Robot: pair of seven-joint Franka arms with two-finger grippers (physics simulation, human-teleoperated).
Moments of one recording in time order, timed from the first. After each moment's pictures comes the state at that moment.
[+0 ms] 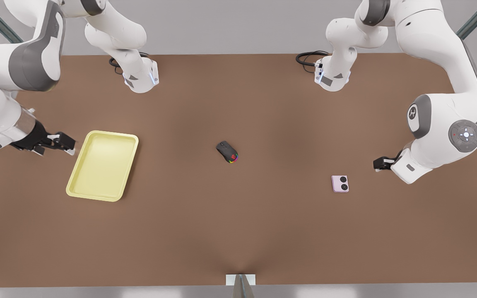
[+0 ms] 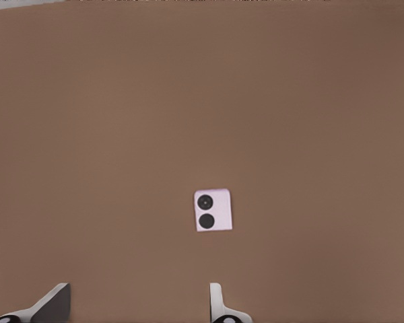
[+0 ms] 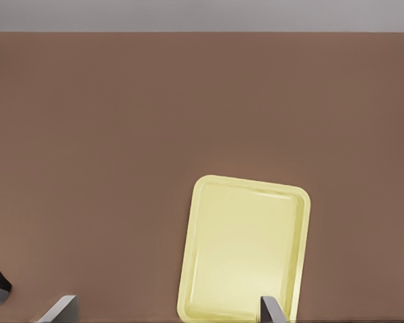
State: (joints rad) left arm -0.17 0.33 0.15 -1.42 0.01 1.66 0.07; right arm -0.07 0.22 0.09 -1.25 -0.02 1.48 0.02
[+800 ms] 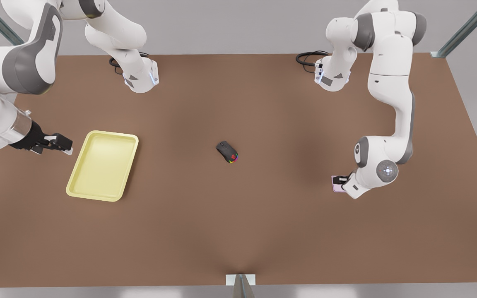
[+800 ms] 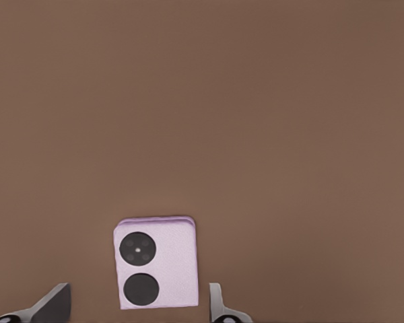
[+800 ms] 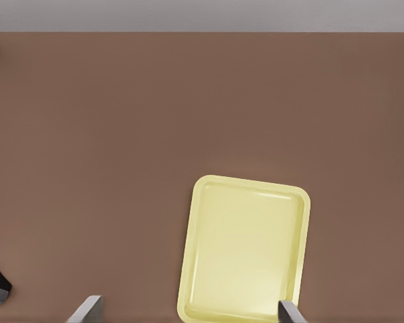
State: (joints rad) left arm -0.22 0.54 0.15 -1.85 -0.11 2.23 0.05; right arm -0.08 0.24 0.08 -1.22 -0.01 1.44 0.03
